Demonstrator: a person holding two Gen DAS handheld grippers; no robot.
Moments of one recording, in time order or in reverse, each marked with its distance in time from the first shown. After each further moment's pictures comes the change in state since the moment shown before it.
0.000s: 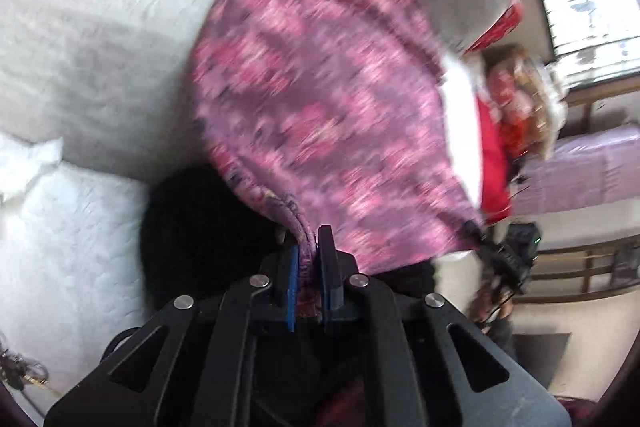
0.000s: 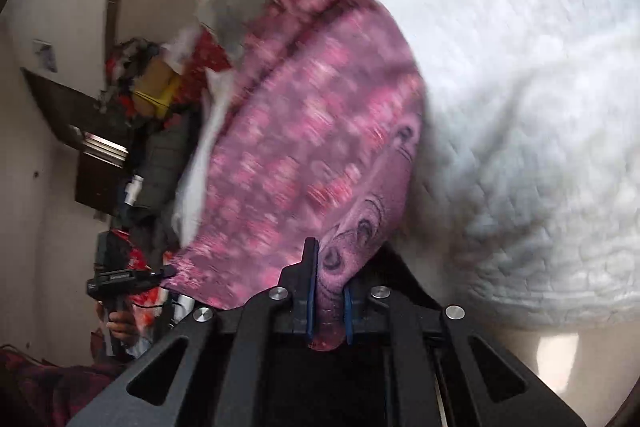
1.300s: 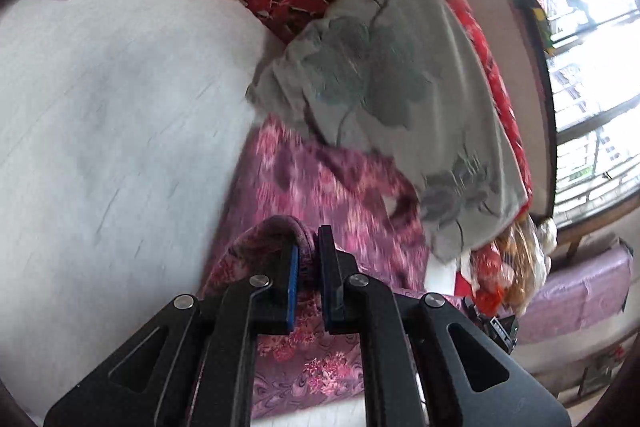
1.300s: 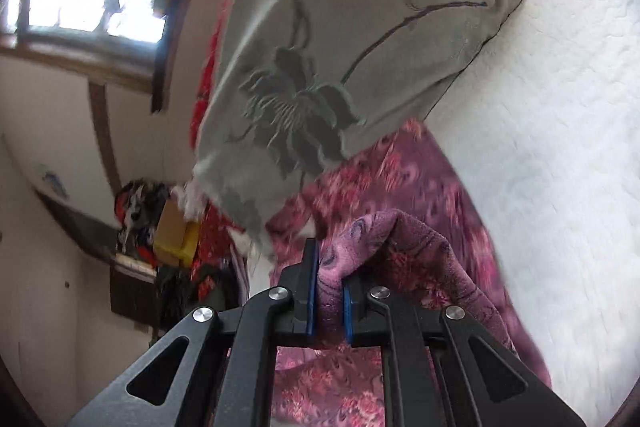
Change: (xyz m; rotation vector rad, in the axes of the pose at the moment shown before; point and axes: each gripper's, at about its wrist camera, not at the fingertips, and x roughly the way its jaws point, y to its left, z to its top) left arm 0.037 0.007 0.311 -0.167 -0.348 -0.048; right arm 0.128 -0.005 0.291 0.264 -0.278 0.086
